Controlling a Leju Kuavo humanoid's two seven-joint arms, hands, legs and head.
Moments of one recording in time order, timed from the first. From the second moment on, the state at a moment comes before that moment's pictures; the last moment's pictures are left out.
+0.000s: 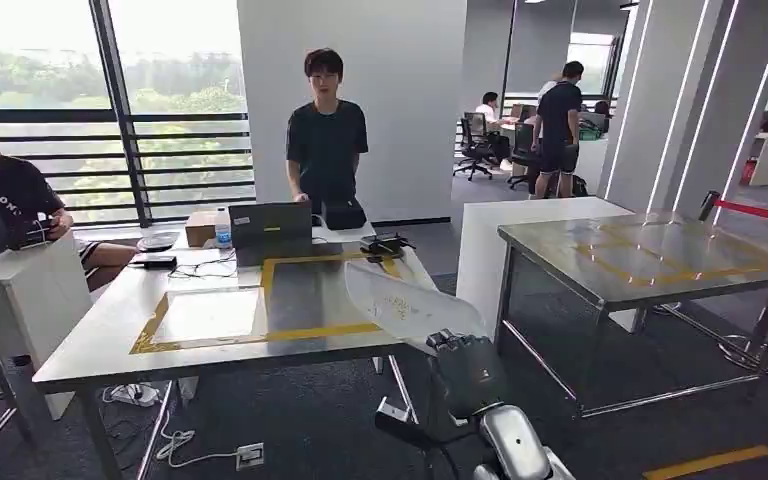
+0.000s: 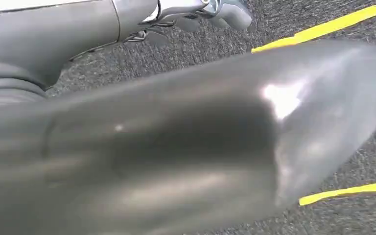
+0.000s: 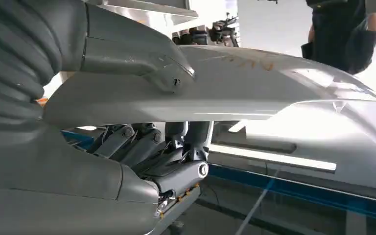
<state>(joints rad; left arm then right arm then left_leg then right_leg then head) -0.18 -0.10 1.05 -0.19 -0.86 -0.20 -0.40 -1.05 0.16 0.53 -0.28 1.31 -0.46 -0.16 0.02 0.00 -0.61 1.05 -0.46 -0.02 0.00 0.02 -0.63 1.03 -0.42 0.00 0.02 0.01</state>
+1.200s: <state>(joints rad) -0.18 -0.09 1.06 -0.19 -0.84 -0.21 -0.39 -1.05 0.18 0.53 -0.28 1.32 -0.46 -0.19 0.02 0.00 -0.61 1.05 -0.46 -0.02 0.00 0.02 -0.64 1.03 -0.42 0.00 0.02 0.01</state>
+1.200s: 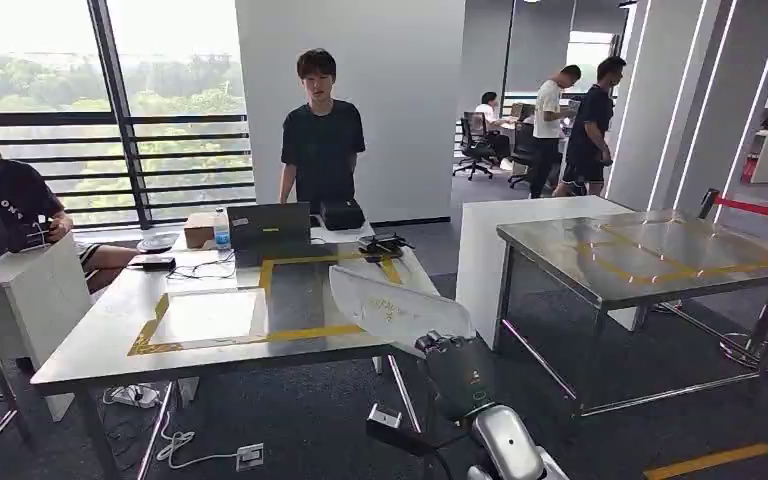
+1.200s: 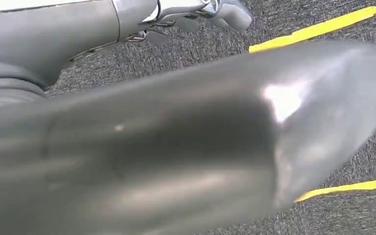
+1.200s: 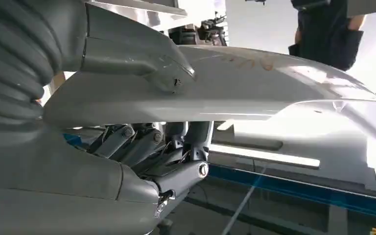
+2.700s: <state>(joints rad) -0.19 -0.09 1.08 -0.19 -0.81 -0.20 -0.38 -0.92 0.31 0.54 -0.28 1.38 -0.42 -0.21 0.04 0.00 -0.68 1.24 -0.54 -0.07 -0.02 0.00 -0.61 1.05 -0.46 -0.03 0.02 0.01</state>
